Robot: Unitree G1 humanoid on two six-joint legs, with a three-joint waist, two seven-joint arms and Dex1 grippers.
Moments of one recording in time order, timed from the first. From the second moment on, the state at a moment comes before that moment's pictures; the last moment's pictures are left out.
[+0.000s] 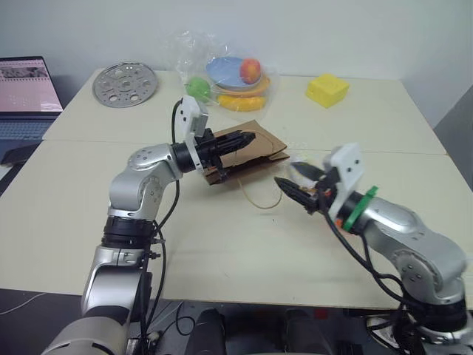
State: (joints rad) left arm -0.76 0.42 0.02 0.14 -0.53 0.48 -0.96; right arm -0.38 -0.43 0.07 -0.64 0.57 0.89 0.29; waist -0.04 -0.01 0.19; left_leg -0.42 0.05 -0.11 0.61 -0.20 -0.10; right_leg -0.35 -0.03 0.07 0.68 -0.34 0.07
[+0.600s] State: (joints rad) left arm -0.73 0.40 0.06 0.04 -0.61 0.58 -0.91; right arm -0.56 -0.22 0.24 -0.25 0.30 0.72 0.28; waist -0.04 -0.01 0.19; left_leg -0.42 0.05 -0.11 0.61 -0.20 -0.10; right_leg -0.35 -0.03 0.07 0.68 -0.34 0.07
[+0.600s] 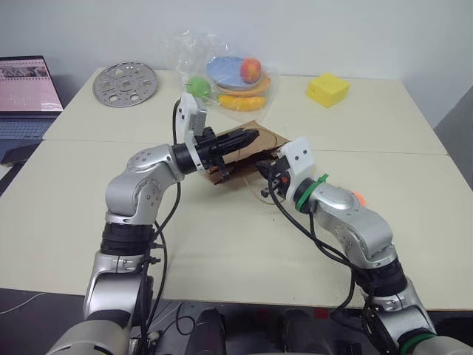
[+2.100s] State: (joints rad) left arm -1.02 0.43 0.24 0.25 -0.73 0.60 -0.83; right arm -0.60 0.12 0.19 0.30 -0.02 0.47 0.01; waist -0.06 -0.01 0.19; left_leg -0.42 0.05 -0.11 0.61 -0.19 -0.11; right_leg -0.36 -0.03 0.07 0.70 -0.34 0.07
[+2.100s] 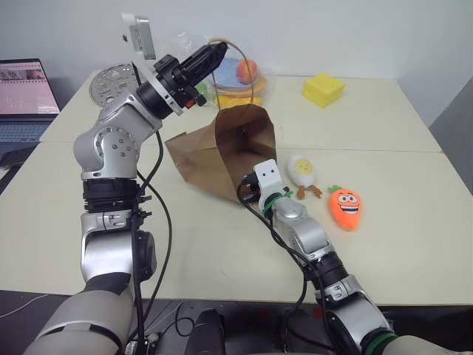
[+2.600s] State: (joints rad) left arm -1.02 0.39 0.23 0.23 -0.71 0.56 -0.80; right arm -0.62 0.13 0.18 0.32 -0.06 0.49 -0.02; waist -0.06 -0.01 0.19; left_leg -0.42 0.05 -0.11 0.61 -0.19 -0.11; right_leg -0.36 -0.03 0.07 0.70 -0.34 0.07
